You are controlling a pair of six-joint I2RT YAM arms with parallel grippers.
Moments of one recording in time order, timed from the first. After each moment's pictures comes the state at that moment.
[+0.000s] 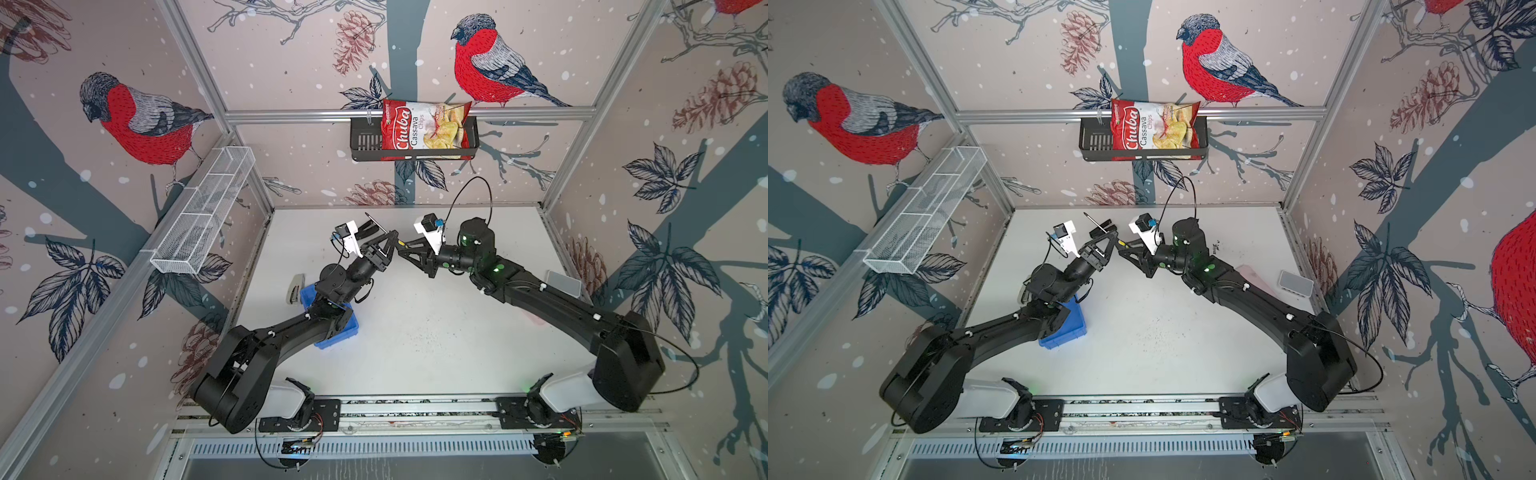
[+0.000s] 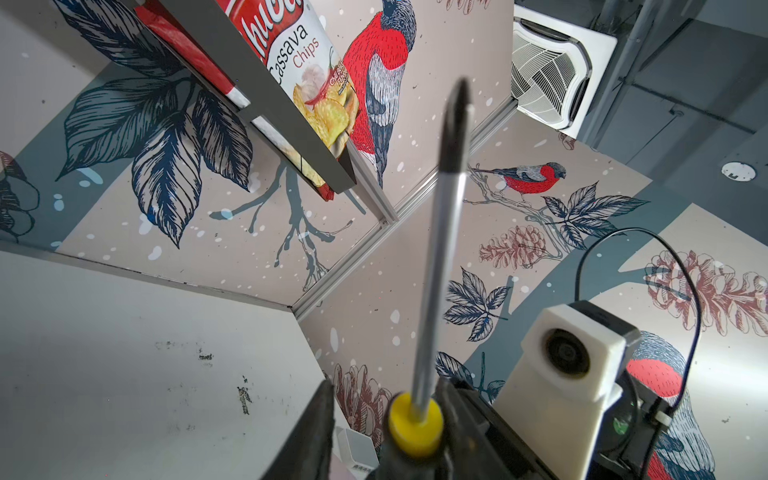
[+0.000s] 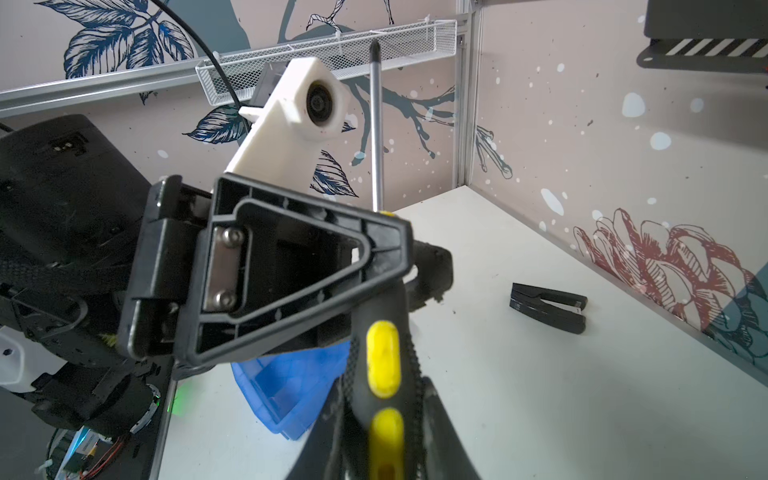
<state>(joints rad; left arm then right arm) -0.54 1.37 0.61 1.10 0.21 -0.94 0.69 1.46 1.10 0.13 -0.58 -0.05</state>
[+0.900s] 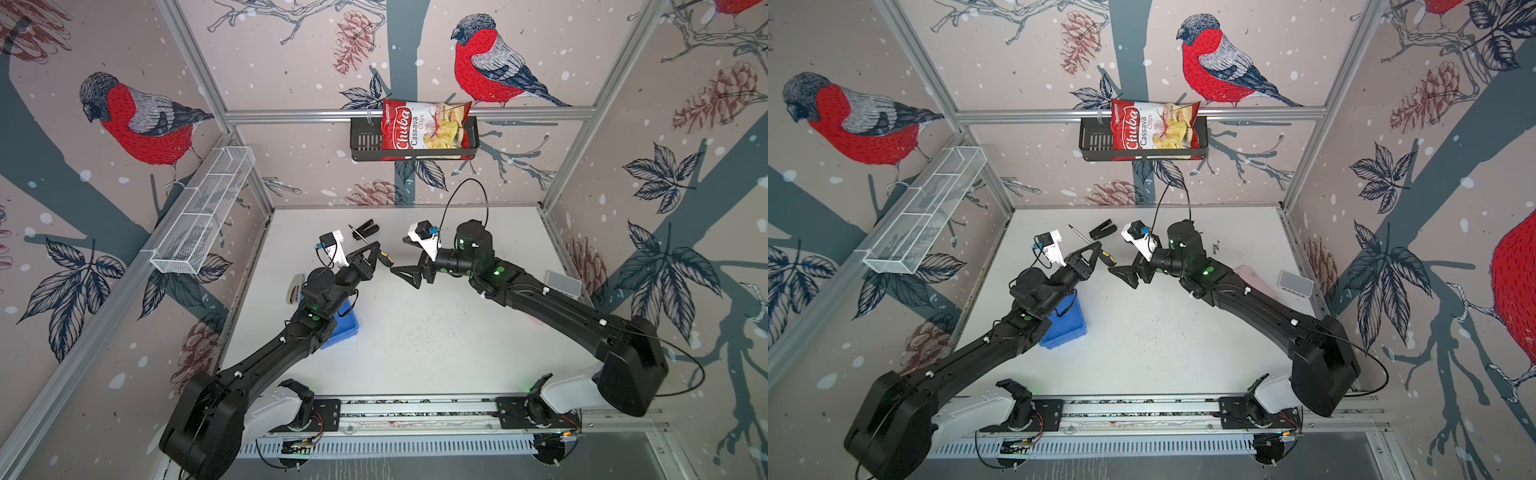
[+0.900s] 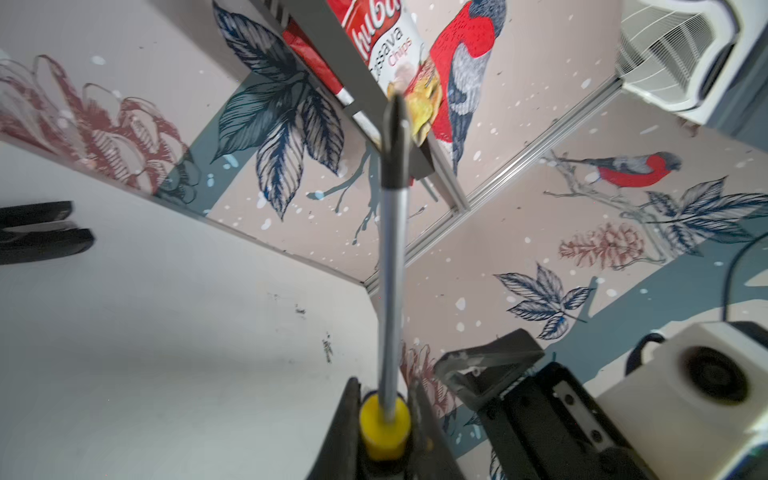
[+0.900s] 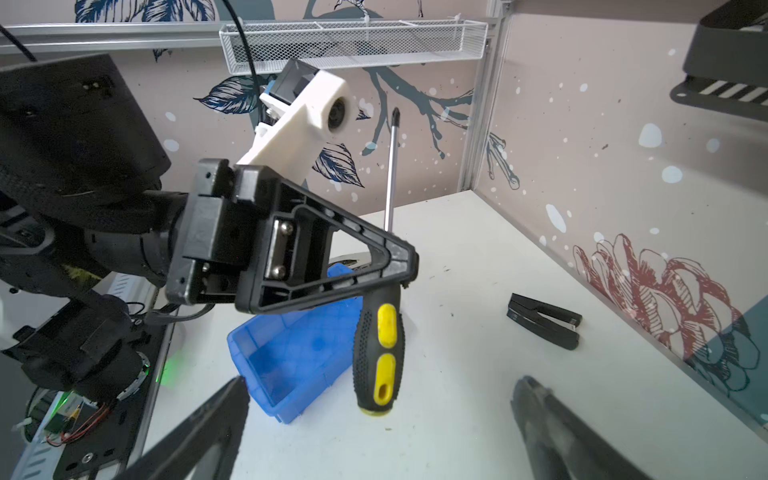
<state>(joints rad) -0.48 1.07 0.55 0.59 0.13 -0.84 0.77 1.43 1.12 0.06 -0.53 -0.19</state>
